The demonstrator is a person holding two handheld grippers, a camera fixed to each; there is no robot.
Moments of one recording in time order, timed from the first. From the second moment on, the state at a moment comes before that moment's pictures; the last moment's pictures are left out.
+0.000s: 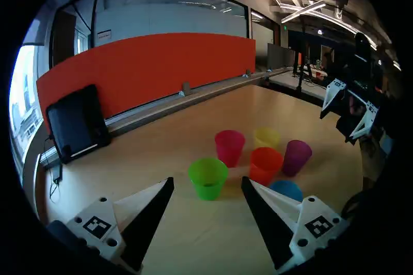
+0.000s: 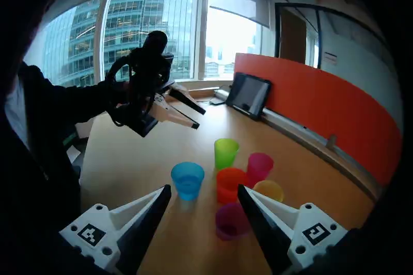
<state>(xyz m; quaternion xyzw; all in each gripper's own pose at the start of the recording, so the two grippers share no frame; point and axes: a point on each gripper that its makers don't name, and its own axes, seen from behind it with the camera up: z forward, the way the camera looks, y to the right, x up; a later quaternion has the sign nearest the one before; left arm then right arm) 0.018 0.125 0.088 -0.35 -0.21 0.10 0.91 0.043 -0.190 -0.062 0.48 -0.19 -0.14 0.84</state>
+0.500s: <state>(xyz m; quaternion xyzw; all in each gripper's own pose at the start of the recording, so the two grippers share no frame) -0.004 0.130 0.093 -0.36 -0.23 0.10 0.90 0.015 -0.212 -0.055 0.49 -0.20 -0.15 0.83</state>
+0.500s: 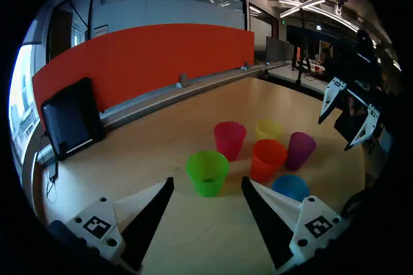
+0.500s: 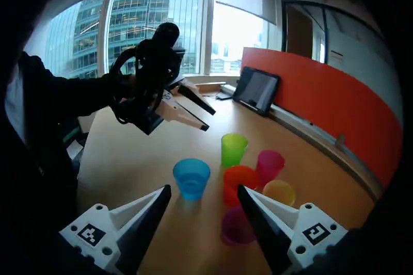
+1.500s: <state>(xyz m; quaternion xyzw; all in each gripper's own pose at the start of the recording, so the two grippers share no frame) -0.032 0.130 0.108 -0.36 -0.25 0.11 0.89 -0.043 -0.266 -0.039 0.52 -0.24 -0.17 0.80</state>
